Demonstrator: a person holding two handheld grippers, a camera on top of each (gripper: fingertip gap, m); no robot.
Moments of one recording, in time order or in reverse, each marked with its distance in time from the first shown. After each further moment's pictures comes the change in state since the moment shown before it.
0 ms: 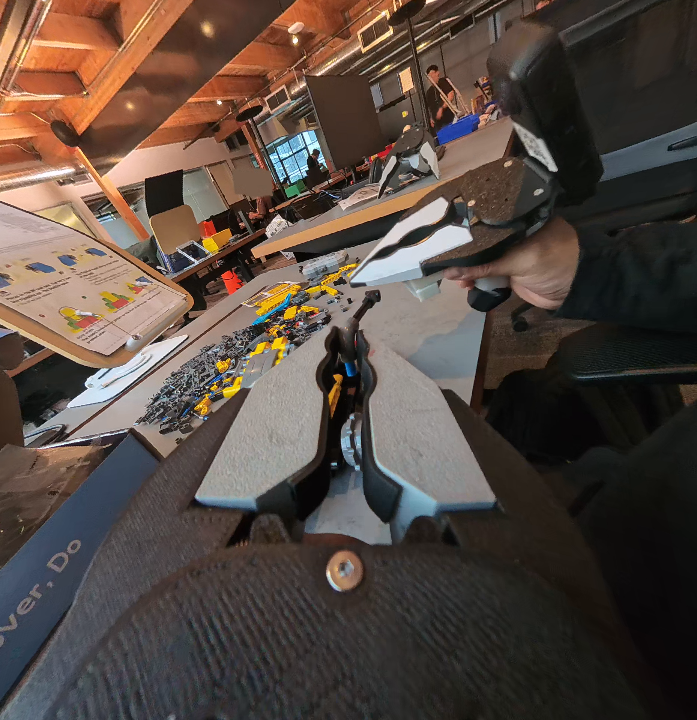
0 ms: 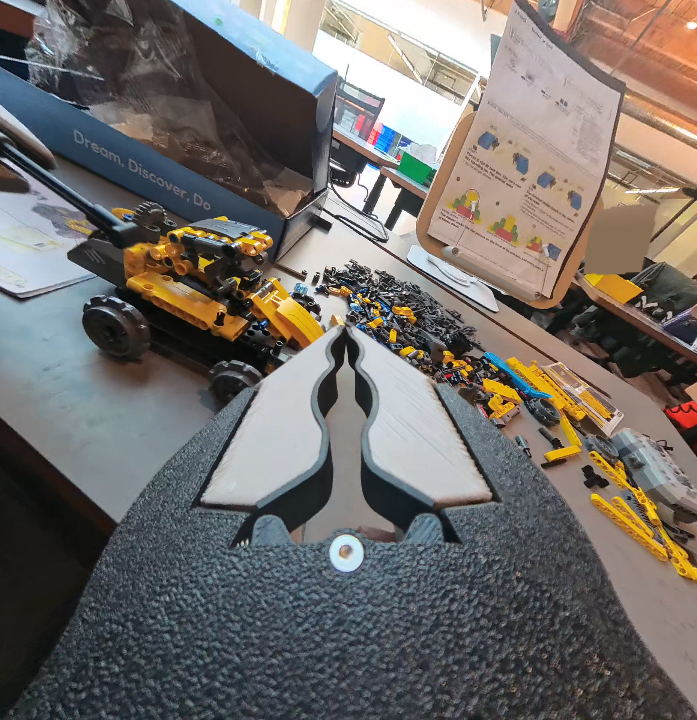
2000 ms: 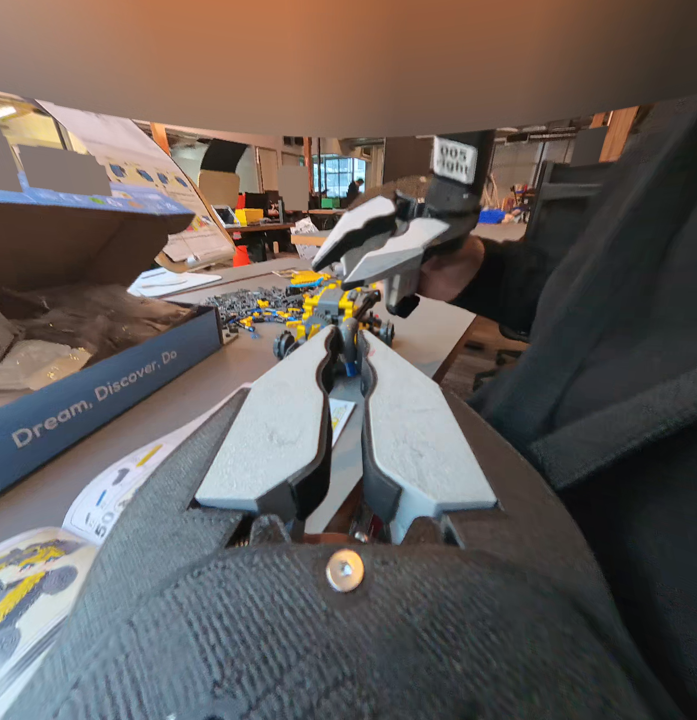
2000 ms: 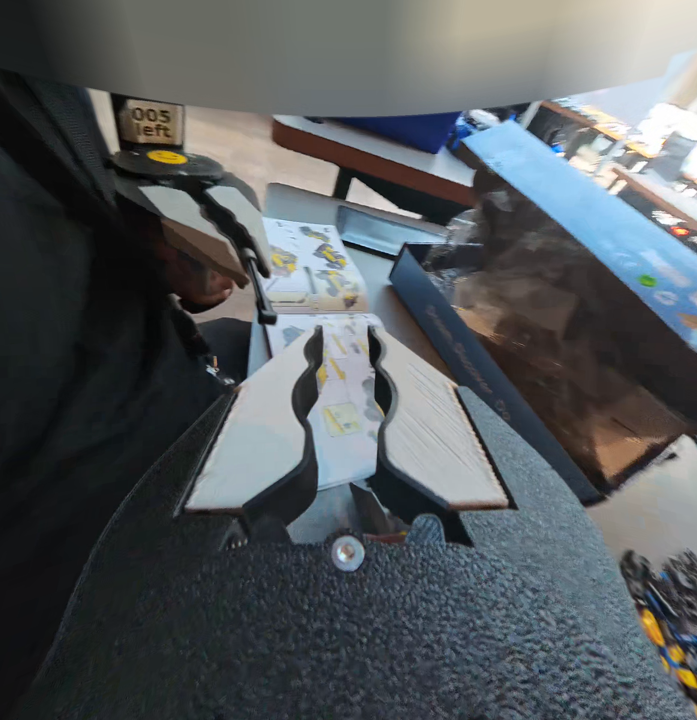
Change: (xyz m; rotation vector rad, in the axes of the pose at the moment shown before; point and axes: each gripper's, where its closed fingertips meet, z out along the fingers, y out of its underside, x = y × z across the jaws) left arm -0.042 0.001 -0.157 0.071 -0.120 -0.372; right arm -0.191 -0.135 0.047 0.154 -0.912 -0.073
